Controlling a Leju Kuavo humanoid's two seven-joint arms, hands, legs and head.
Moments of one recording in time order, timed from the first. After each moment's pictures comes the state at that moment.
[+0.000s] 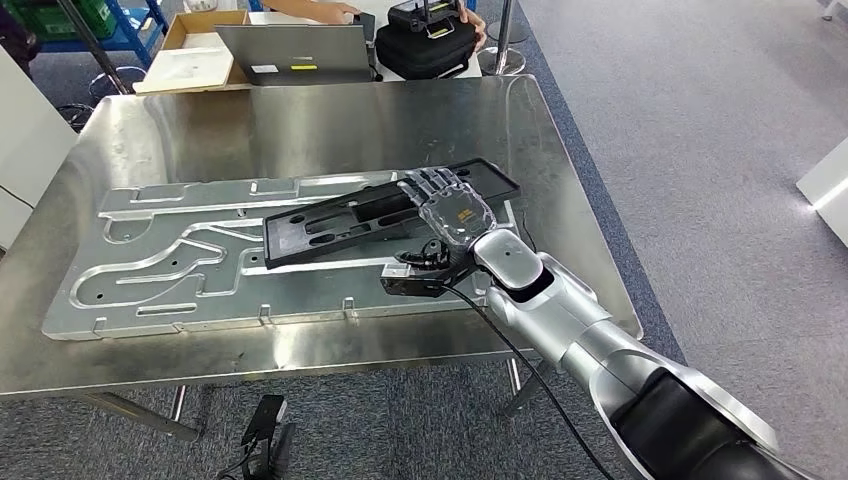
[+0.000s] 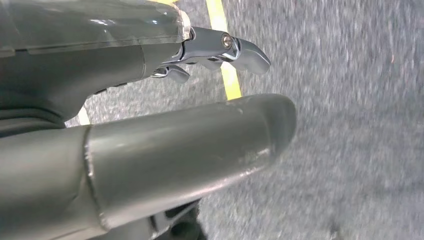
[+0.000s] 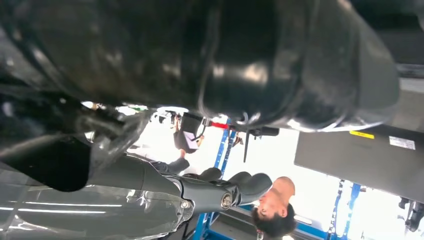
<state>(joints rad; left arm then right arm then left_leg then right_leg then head) -0.27 -0.20 0.26 -0.29 -0.32 0.12 -0.11 -0.93 0.03 0.86 -0.75 1.05 -0.24 0.01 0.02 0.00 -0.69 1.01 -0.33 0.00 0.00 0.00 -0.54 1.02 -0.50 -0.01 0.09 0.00</state>
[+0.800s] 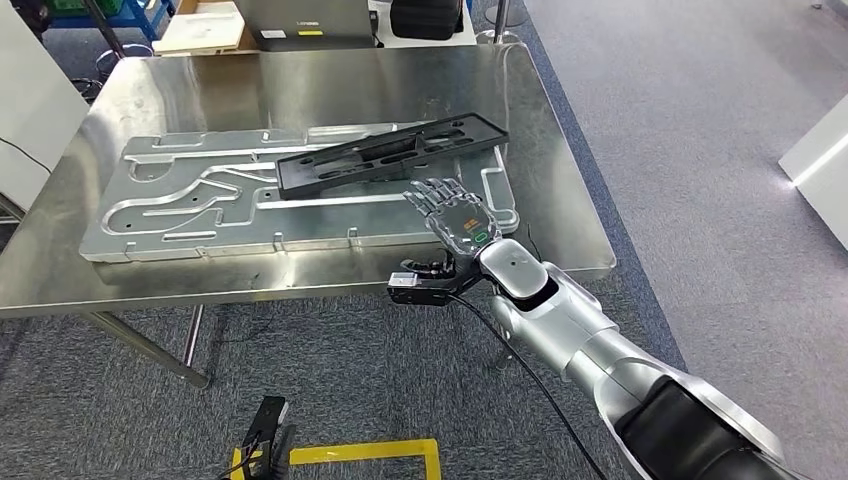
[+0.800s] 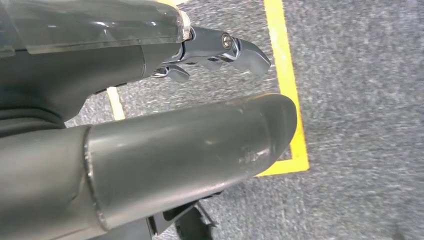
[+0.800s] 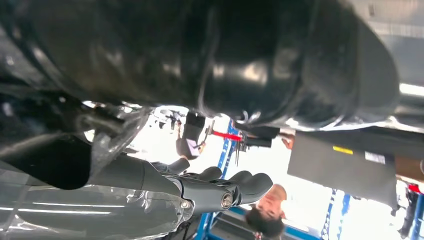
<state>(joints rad) -0.26 -0.20 0.23 -0.29 -0.31 0.13 -0.11 -0.90 0.01 0.86 -0.76 1.05 -0.26 0.01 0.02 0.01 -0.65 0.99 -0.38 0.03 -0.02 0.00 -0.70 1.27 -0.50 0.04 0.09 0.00</state>
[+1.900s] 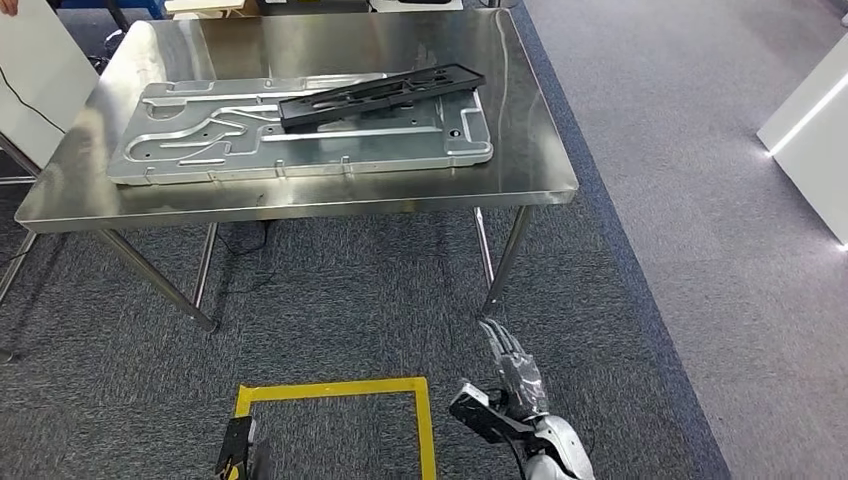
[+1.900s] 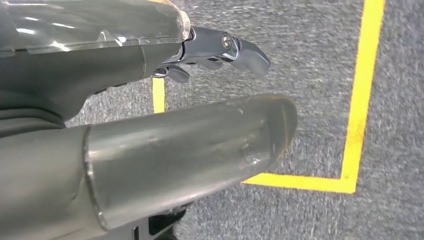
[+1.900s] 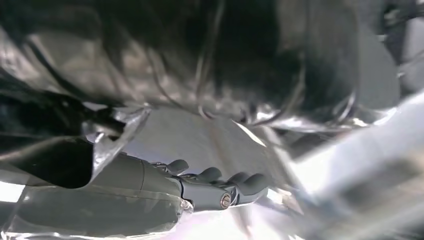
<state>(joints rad) -0.20 -0.18 0.25 -0.30 -0.10 0.20 -0.22 -0.19 -0.02 0.47 -0.89 0.52 -0.54 -0.33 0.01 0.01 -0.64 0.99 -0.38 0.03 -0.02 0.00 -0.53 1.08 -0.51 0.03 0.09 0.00</state>
